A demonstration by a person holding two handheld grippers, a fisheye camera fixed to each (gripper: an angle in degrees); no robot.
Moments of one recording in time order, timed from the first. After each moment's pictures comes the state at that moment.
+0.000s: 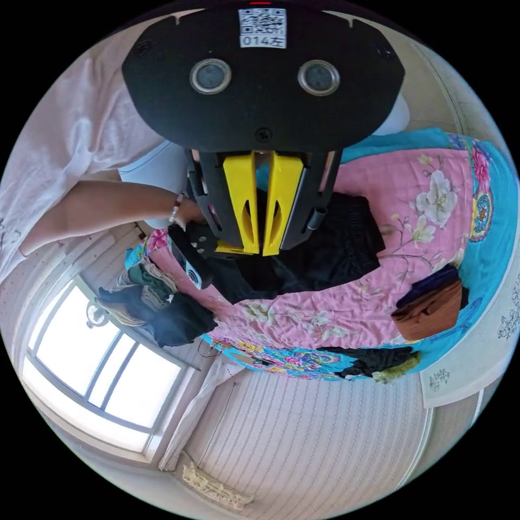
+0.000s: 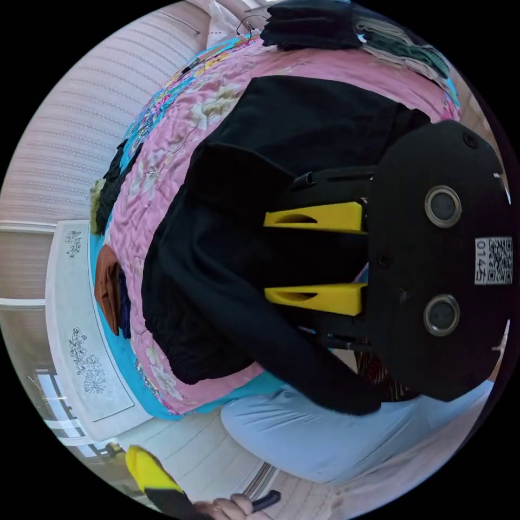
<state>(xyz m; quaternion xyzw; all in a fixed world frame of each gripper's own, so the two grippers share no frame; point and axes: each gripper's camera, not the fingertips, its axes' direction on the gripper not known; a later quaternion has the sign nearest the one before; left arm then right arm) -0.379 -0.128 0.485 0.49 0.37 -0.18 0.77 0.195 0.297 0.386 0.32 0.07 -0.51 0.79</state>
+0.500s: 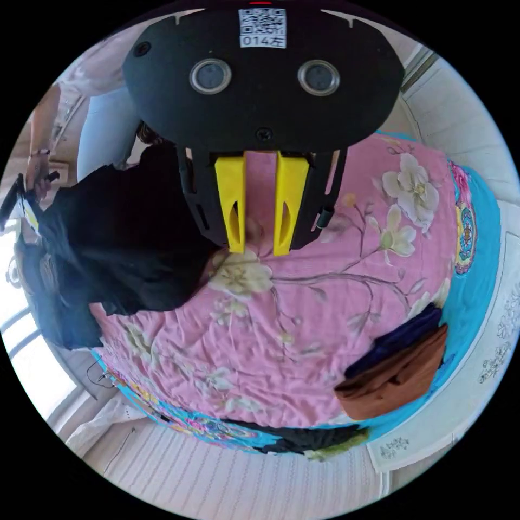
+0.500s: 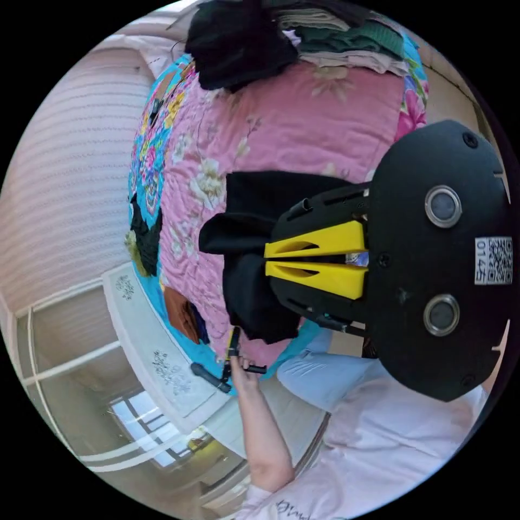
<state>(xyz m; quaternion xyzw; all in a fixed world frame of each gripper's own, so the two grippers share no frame) -0.428 -0.318 0.551 0.23 0.36 -0.22 0.88 0.353 0.327 0.204 0.38 -0.09 -0.41 0.82</state>
